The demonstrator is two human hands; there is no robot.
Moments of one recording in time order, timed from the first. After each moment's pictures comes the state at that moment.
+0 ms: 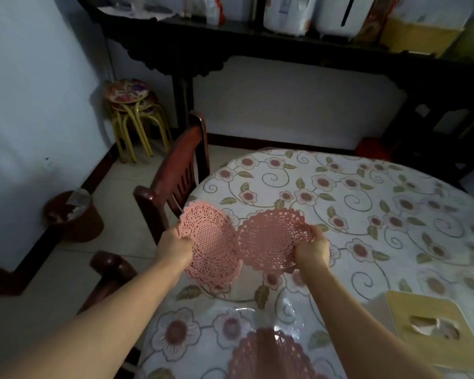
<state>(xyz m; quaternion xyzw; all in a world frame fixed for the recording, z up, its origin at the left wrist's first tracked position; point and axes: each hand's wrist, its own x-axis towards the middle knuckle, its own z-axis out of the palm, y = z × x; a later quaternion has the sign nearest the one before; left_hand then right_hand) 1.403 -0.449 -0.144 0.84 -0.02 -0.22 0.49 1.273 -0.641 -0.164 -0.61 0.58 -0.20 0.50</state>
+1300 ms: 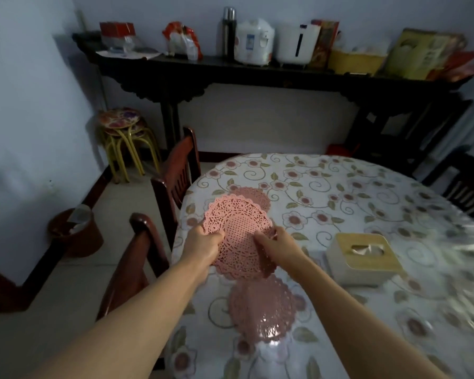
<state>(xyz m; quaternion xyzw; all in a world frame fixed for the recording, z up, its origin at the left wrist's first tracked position) 1.251 -0.371 -0.067 0.76 -0.07 -0.29 0.58 1.154 -0.502 -0.093 -0.78 0.44 -0.03 0.45</state>
